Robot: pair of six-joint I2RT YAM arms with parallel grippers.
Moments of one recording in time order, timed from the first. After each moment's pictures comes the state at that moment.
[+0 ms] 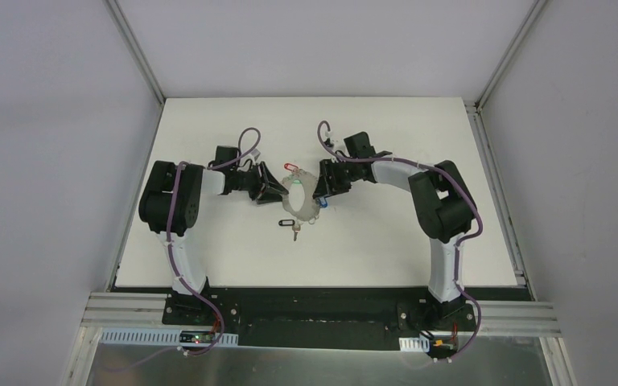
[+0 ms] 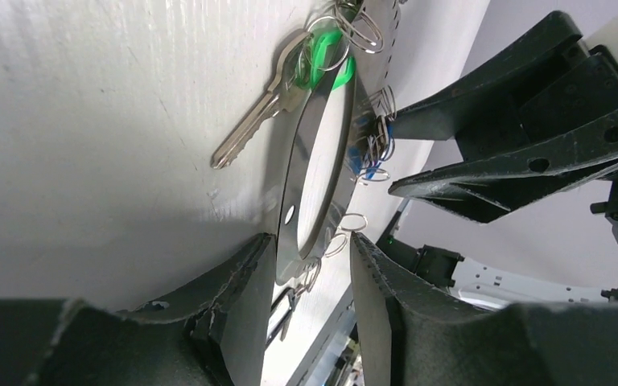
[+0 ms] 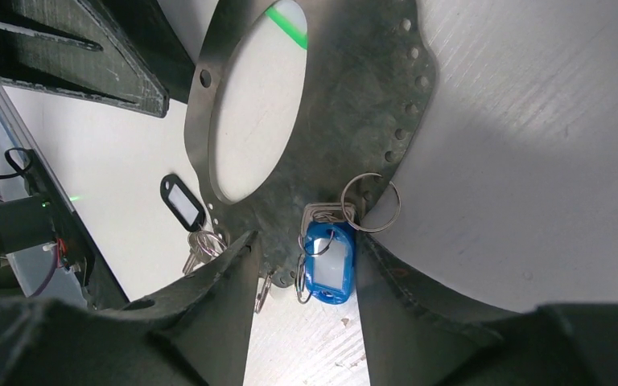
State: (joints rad) left arm -0.12 1.96 0.93 0.12 0.89 -0.76; right arm 0.51 2.04 1.31 -0.23 -0.64 0.25
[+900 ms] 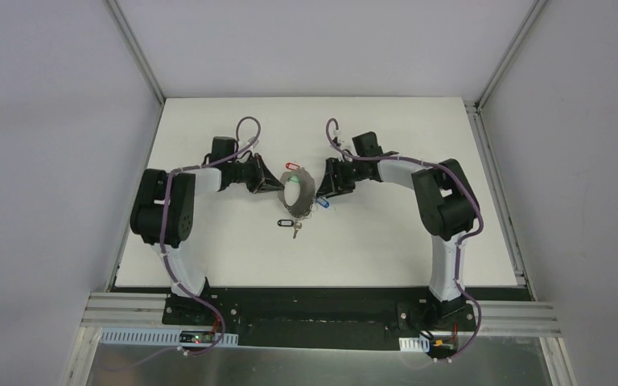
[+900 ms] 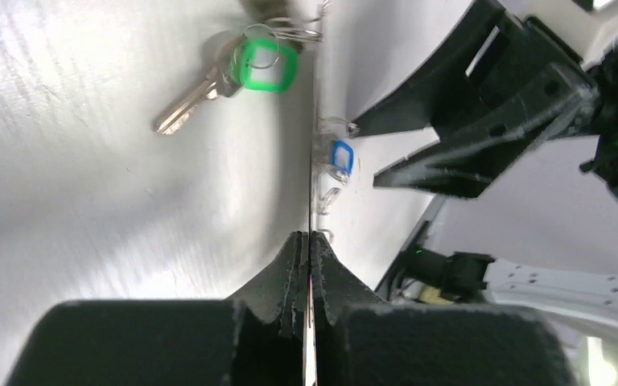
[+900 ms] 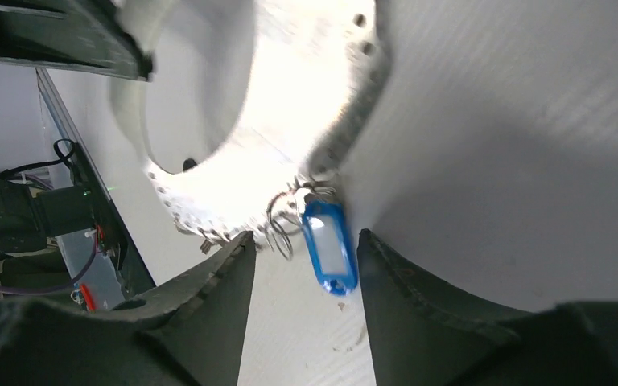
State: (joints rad) left arm -0.12 1.89 0.91 0.22 0.88 -0.75; right arm 0.46 2.06 1.30 -0.20 -0.76 0.28
